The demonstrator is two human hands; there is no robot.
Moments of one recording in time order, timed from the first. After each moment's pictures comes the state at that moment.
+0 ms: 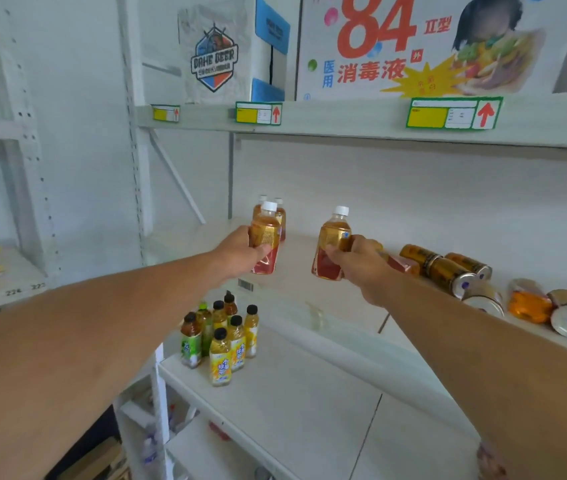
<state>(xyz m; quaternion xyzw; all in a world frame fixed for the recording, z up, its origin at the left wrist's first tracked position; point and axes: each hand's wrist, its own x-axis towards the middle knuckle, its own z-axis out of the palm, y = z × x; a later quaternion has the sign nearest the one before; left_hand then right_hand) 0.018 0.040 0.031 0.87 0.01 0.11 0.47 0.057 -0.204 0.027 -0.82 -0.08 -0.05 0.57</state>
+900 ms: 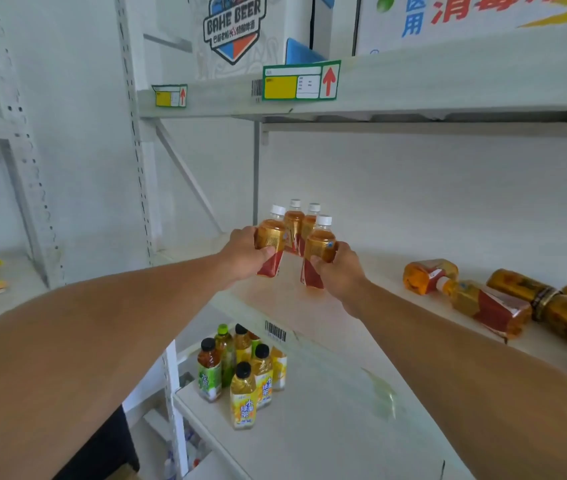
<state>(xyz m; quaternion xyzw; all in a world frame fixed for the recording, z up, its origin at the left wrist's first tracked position) 0.164 0.137 0.023 0.88 0.06 0.15 0.44 0.222 -0.056 -0.008 -0.83 -0.08 -0.06 0.55</state>
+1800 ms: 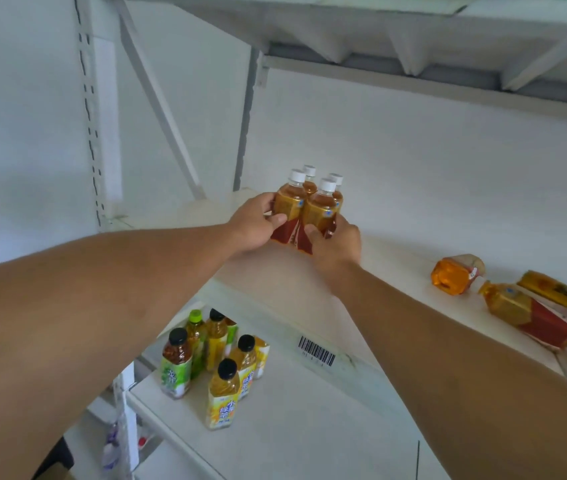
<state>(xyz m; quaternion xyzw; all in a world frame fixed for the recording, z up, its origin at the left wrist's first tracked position) 0.305 0.203 -0.026 0.86 -0.07 0.14 0.49 0.301 0.025 -0.040 -0.84 -0.02 -0.21 0.50</state>
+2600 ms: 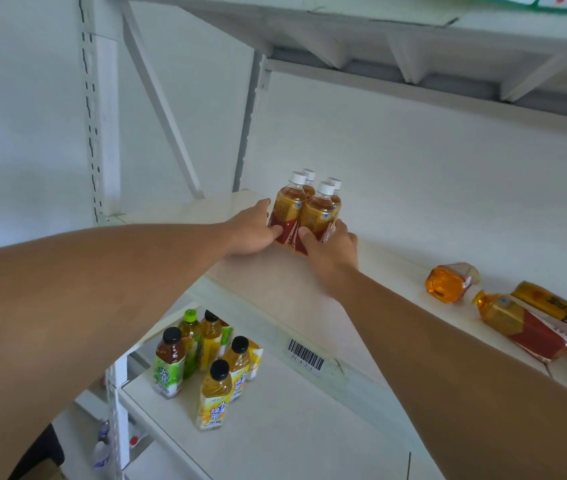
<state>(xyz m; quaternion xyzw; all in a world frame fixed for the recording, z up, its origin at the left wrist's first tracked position) 0.313 0.205 -0.030 0.92 -0.06 0.04 0.39 0.301 0.015 -0.043 -0.87 -0.03 -0.17 0.47</state>
